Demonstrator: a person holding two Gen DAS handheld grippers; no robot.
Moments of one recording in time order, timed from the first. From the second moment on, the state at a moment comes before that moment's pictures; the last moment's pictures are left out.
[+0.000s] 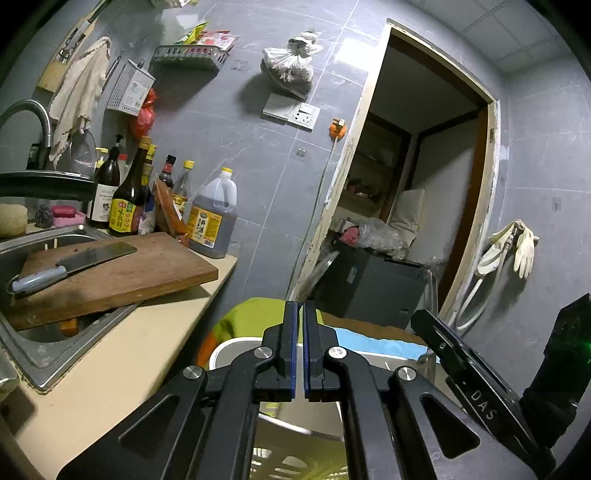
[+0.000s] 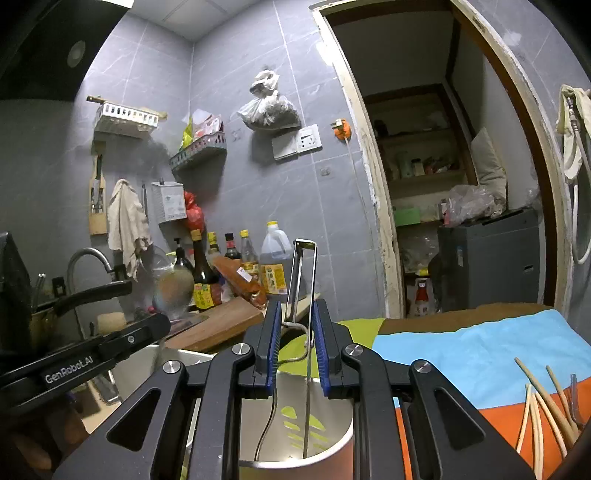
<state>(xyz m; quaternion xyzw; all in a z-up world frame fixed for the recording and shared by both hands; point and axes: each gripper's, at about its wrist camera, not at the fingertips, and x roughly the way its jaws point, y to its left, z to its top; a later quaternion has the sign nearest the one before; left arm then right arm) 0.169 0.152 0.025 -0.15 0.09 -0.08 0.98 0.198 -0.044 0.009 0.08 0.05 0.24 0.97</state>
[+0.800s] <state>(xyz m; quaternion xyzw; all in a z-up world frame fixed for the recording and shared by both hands) 0.146 0.153 0.046 -0.15 0.05 -0.07 0.98 0.178 -0.060 0.031 0.09 0.02 0.22 0.97</state>
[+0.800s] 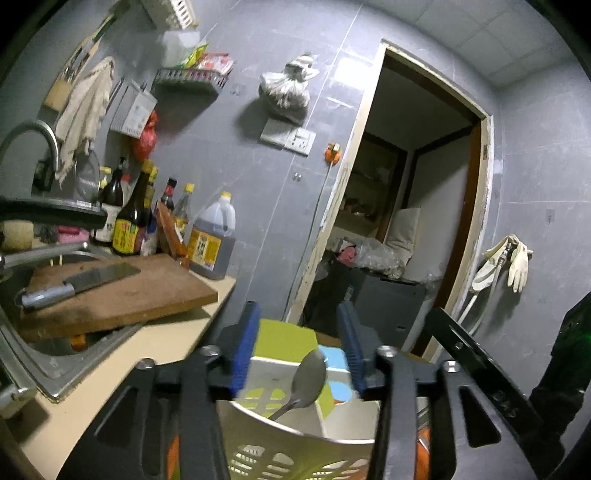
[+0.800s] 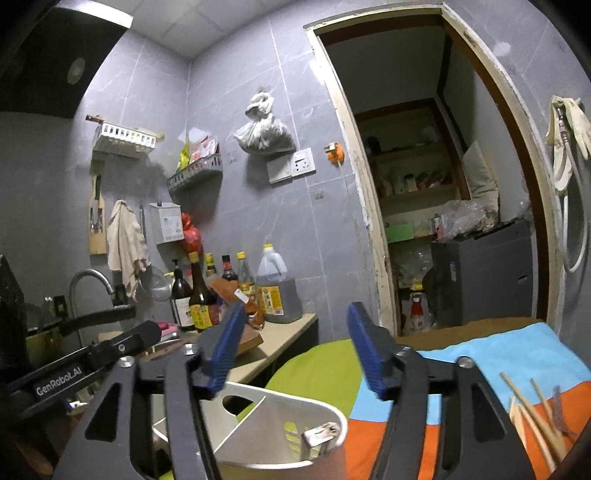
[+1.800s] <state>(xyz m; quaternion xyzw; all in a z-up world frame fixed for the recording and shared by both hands) 0.147 -0.019 0.043 -0.05 0.17 -0.19 0.96 0.144 -0.256 0.032 0.00 0.15 0.06 0.99</state>
